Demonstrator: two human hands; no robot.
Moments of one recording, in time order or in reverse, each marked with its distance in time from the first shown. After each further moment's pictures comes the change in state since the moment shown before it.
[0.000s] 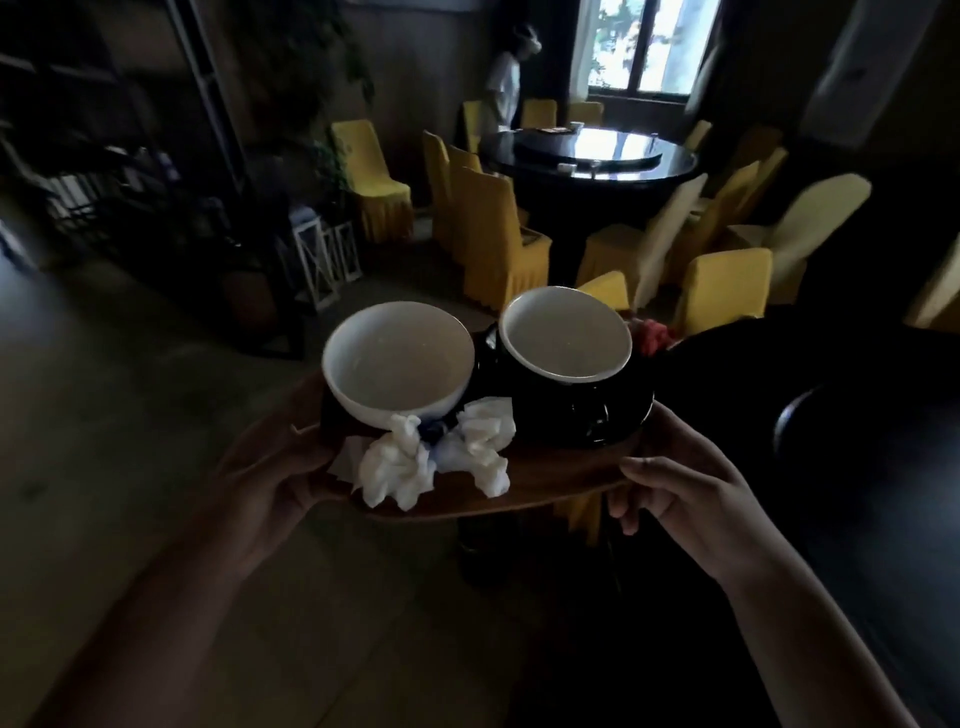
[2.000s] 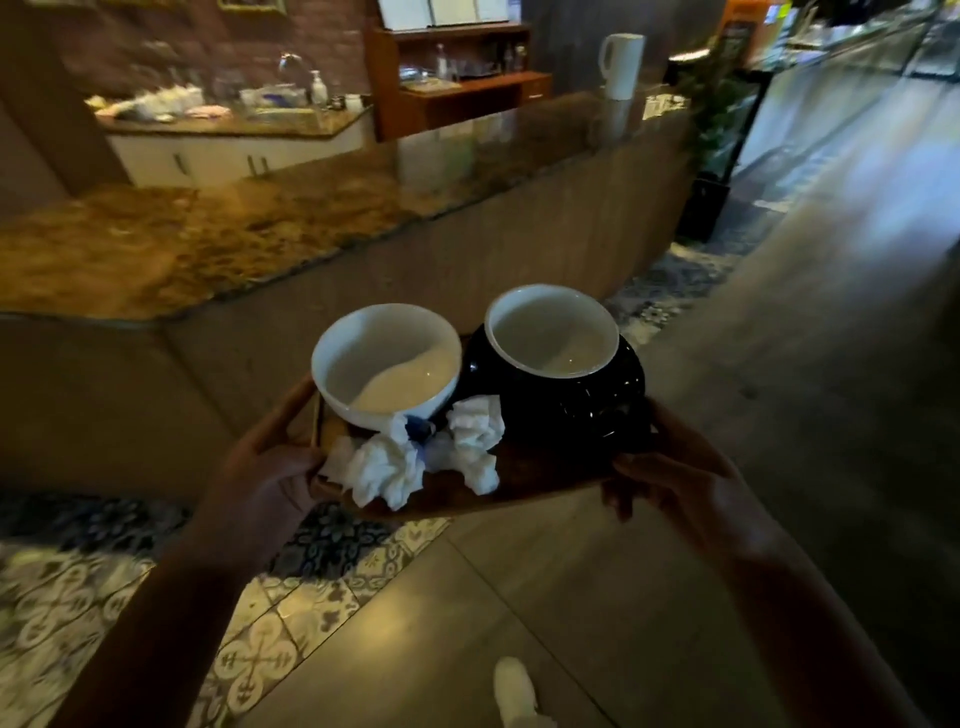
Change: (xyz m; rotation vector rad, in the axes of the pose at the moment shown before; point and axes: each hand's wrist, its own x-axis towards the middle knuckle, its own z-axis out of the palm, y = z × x) left_hand -0.514 0.070 -0.148 0.140 1.610 0.551; right_hand 0.042 0.208 0.612 0.151 -1.639 0.503
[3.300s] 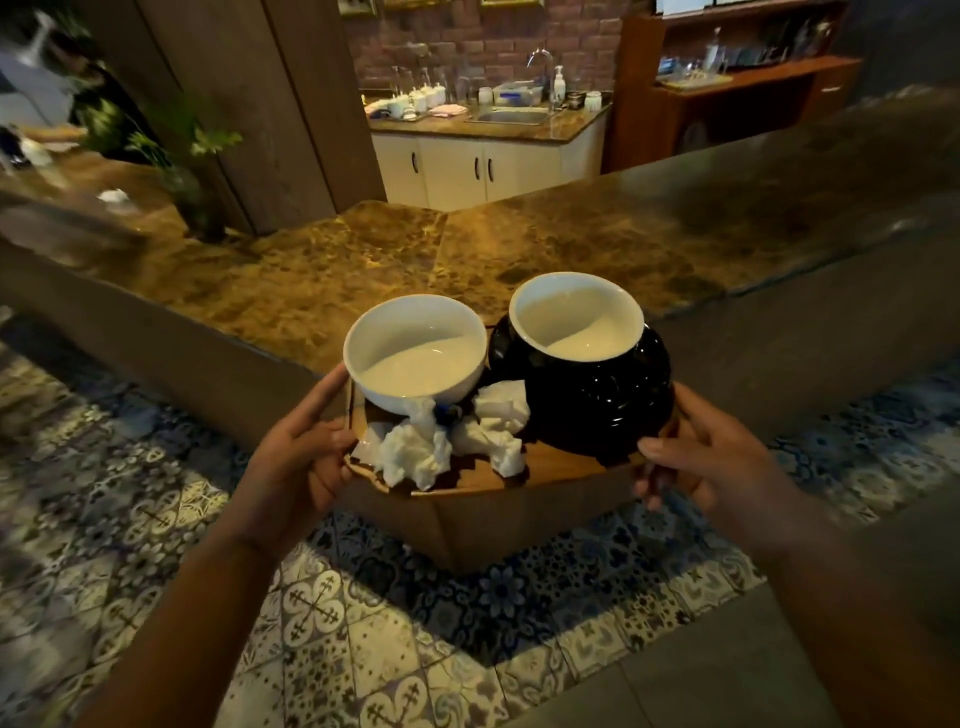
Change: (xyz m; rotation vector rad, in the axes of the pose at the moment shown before) left_hand 0.194 0.128 -0.377 -0.016 0.345 0.013; right_hand 0.452 0.079 0.244 -0.086 -0.349 0.203
